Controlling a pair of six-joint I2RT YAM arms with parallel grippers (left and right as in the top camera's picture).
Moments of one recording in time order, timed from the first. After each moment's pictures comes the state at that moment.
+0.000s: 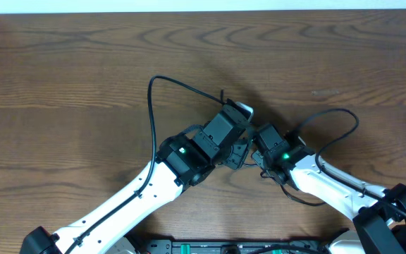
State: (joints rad) left arm -0.83 1.37 1.10 -0.66 -0.04 -0.30; right arm 0.61 1.53 0.67 -0.40 0.14 1.39
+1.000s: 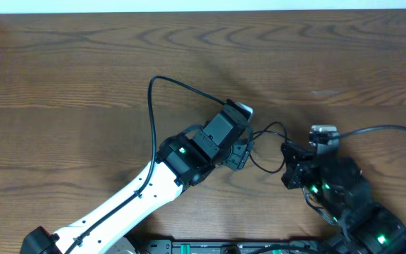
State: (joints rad) left arm -0.83 1.37 1.10 -0.66 -0.03 -0.30; right arm 0.61 0.61 0.64 -0.55 0.10 0.61
